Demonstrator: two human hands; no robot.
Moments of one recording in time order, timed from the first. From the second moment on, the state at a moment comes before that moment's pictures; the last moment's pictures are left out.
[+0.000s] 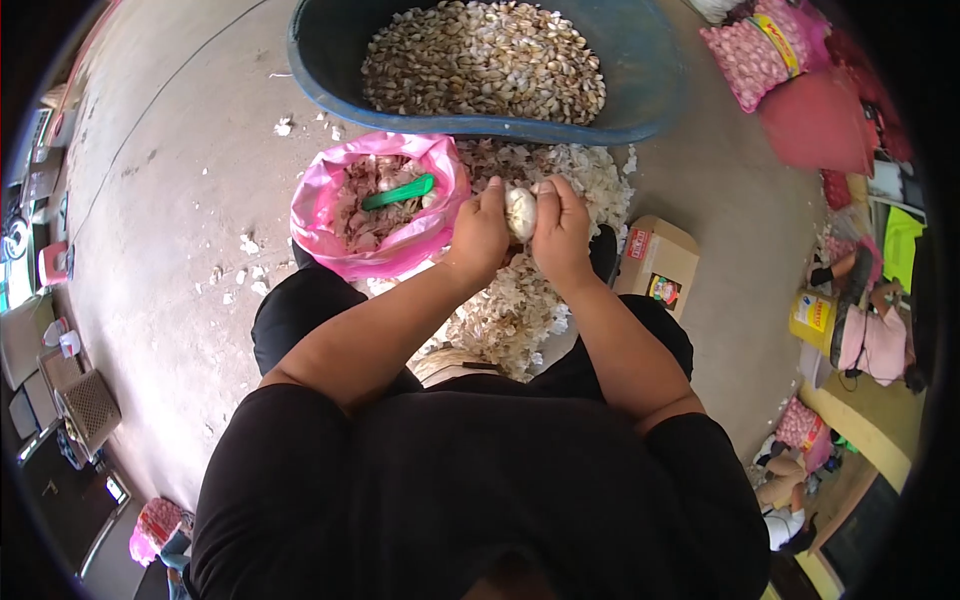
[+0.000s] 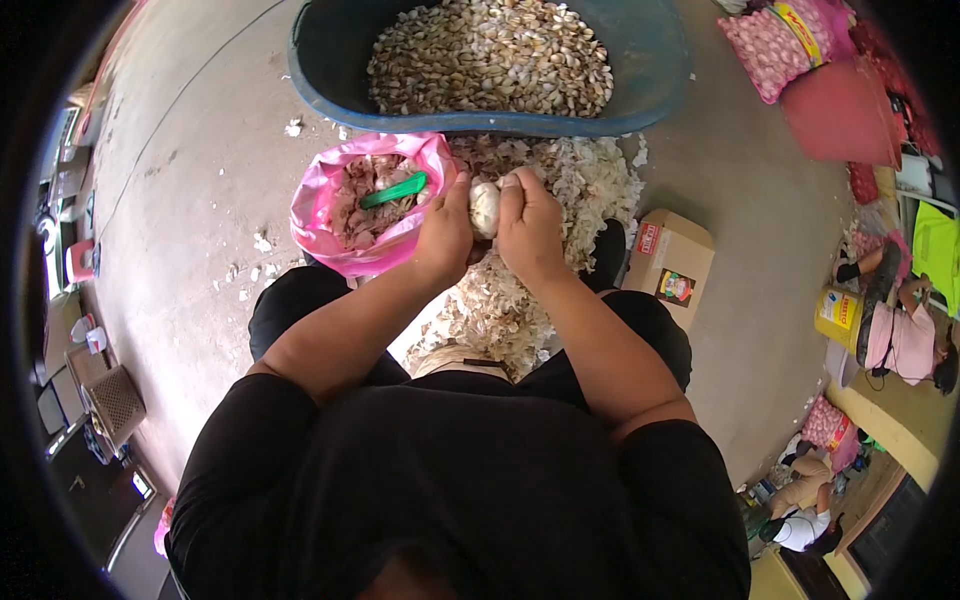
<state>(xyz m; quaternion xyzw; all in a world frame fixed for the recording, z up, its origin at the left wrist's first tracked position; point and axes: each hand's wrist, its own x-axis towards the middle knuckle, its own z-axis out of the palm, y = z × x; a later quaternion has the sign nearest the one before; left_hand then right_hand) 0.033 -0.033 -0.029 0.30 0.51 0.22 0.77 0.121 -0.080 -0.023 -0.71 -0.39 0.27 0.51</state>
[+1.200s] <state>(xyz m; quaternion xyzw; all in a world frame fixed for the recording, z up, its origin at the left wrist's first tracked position) 0.033 -0.036 -0.050 0.60 0.46 0.19 0.62 0.111 -0.086 -0.017 -0.81 -0.41 0.27 0.33</state>
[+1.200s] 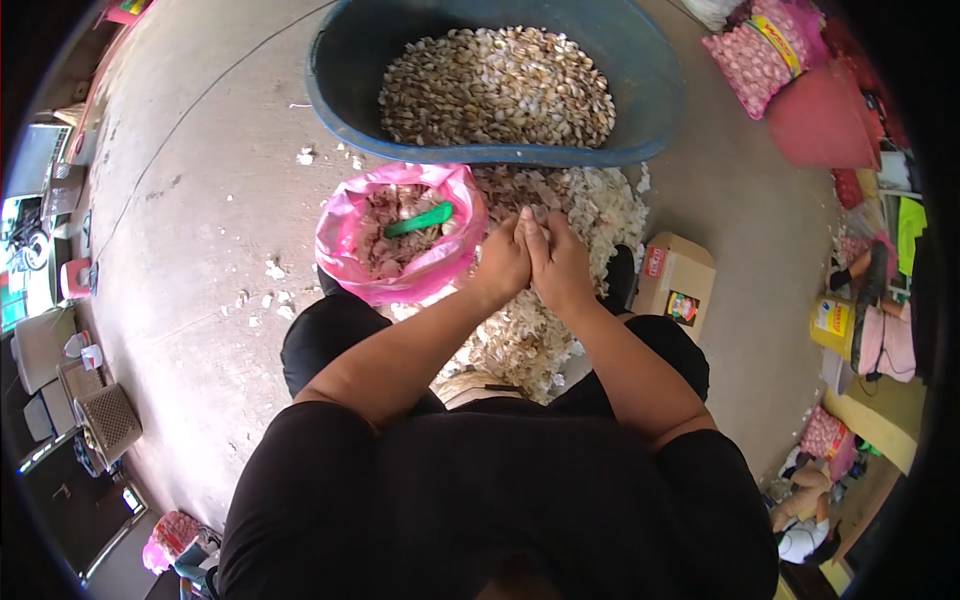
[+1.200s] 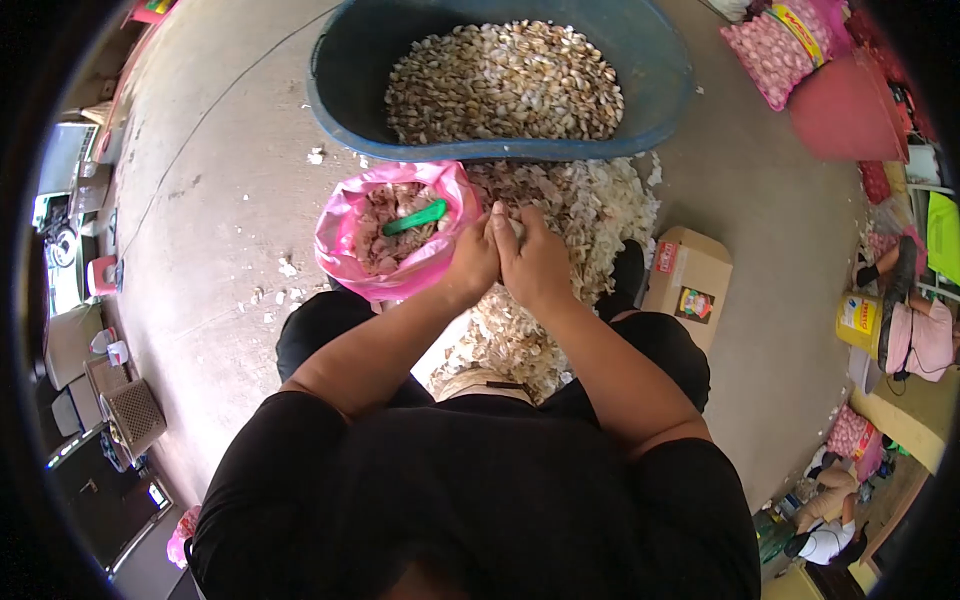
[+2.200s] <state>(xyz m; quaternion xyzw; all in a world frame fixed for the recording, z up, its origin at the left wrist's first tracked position) 0.005 0.002 -0.033 0.26 0.38 0.05 0.89 0.167 -0.082 -0.032 -0.60 -0.16 0.61 0.49</state>
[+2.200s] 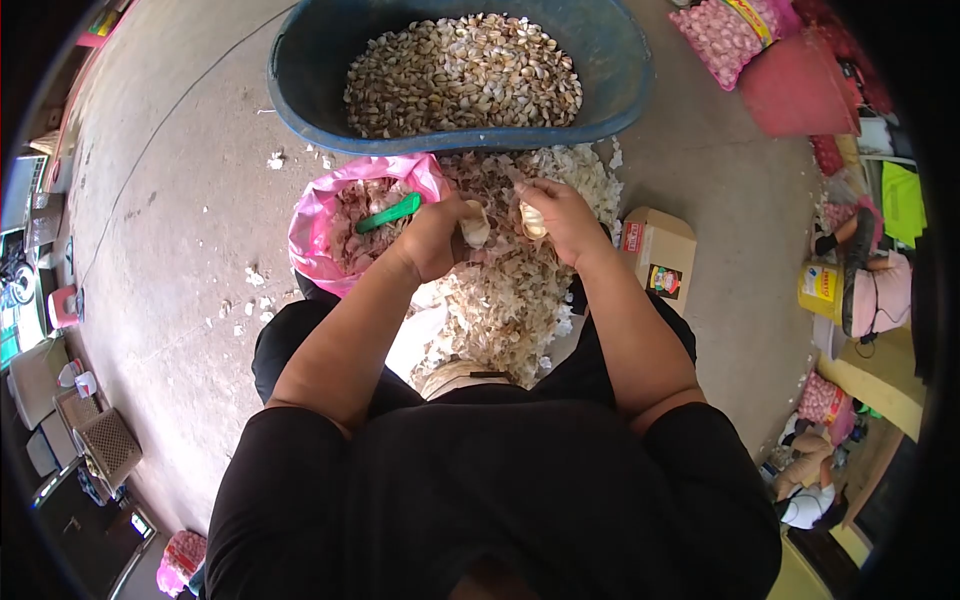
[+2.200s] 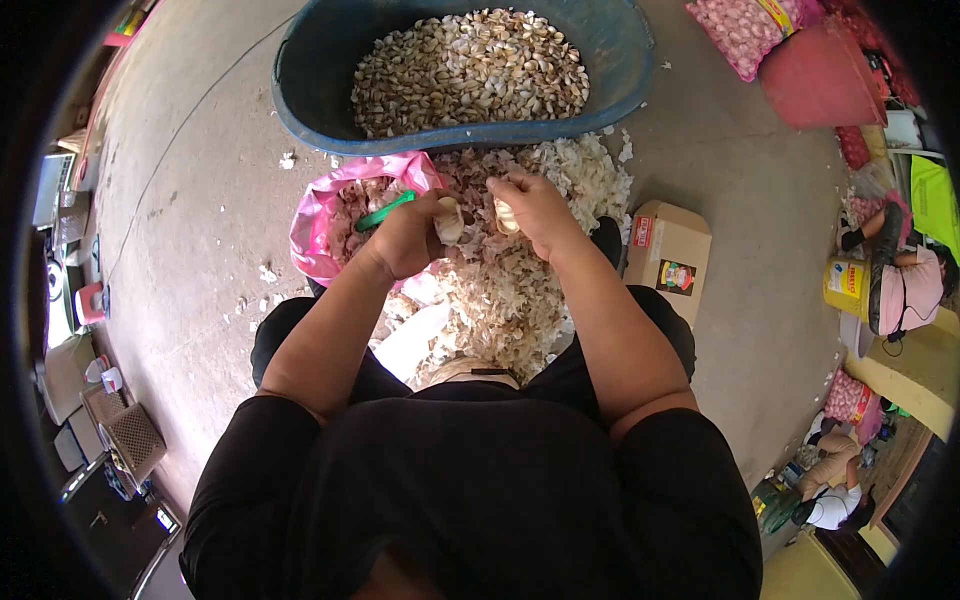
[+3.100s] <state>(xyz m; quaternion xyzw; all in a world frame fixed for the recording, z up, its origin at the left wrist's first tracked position) 0.003 0.000 -0.025 0.66 0.42 0.17 0.60 0.145 -0.082 -0.008 -0.69 -0.52 0.45 0.25</state>
